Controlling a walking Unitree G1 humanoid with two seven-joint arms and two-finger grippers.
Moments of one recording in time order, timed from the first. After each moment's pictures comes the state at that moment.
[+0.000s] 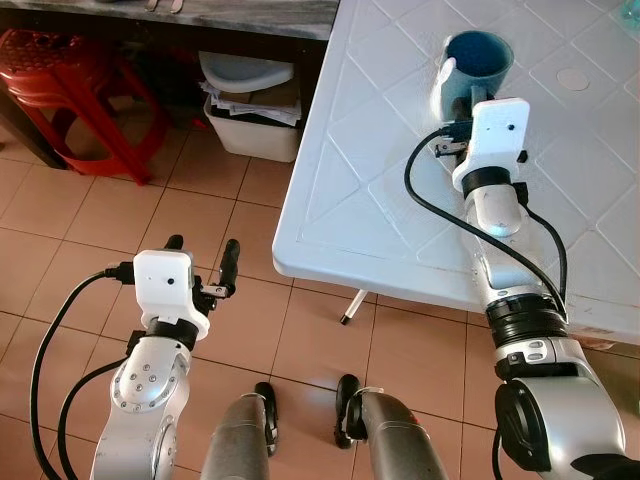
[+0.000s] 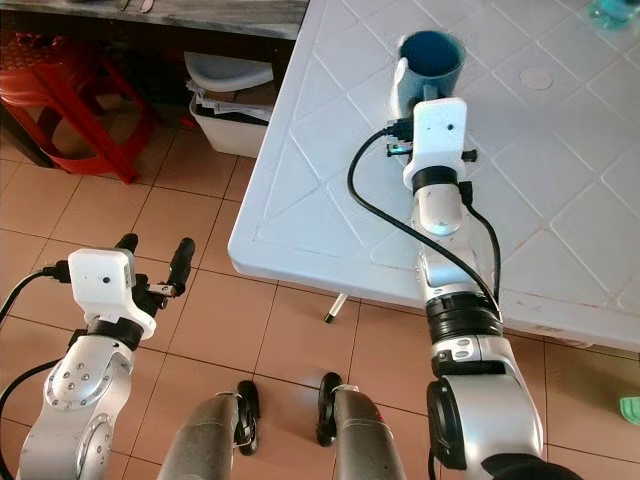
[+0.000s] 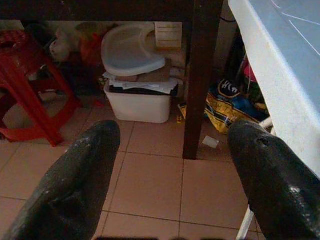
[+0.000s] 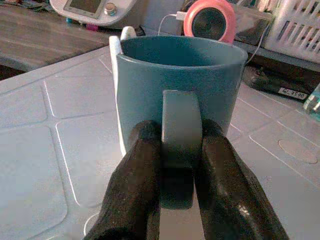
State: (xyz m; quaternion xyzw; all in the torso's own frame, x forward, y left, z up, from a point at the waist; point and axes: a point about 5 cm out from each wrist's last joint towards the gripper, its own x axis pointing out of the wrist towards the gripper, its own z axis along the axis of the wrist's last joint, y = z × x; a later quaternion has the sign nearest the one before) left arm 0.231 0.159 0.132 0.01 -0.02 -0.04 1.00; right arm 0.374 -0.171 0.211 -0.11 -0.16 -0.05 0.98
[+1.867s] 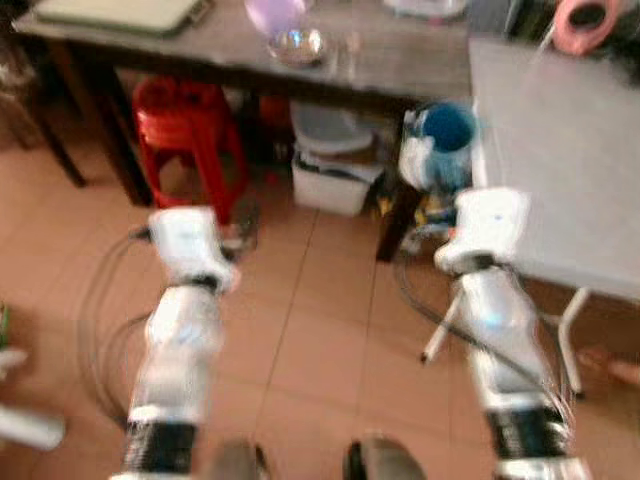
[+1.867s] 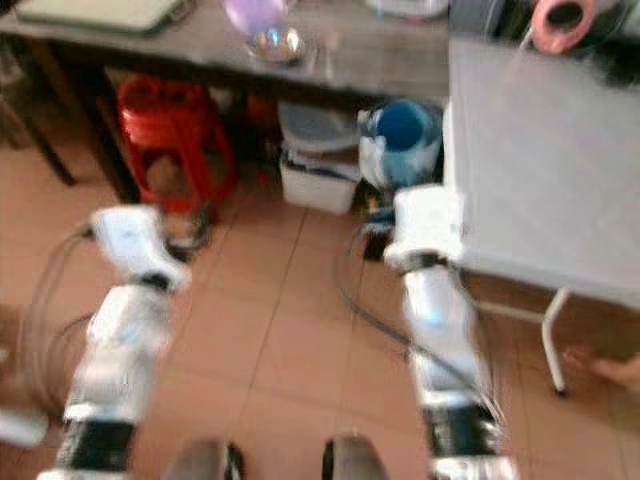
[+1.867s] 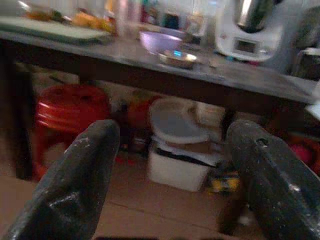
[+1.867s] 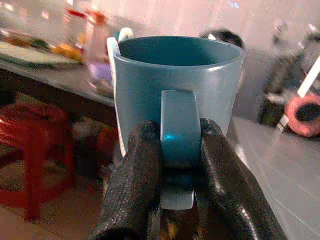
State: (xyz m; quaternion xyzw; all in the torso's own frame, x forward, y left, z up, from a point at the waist) left arm 0.291 0.147 0.131 -0.06 -0.07 -0.03 0.99; right arm 0.300 -0.149 0.166 -0.09 -0.15 0.04 0.98
